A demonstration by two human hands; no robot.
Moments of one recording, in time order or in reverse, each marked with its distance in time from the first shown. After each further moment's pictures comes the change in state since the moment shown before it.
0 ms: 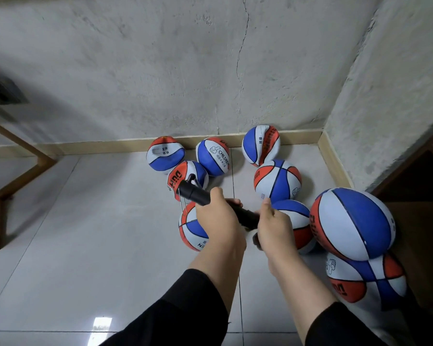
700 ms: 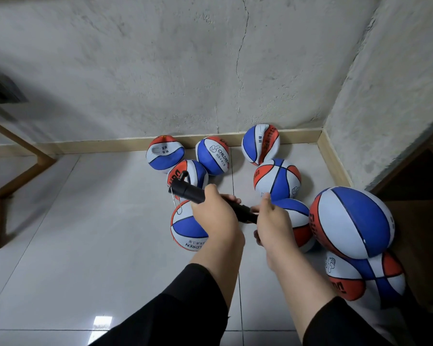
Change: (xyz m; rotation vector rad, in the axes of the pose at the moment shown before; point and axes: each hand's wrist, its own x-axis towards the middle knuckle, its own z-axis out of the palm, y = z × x) left_hand -0.004 0.006 0.004 -0.130 0.003 0.056; right_hand -0.004 -0.015 0.001 0.009 -0.004 0.049
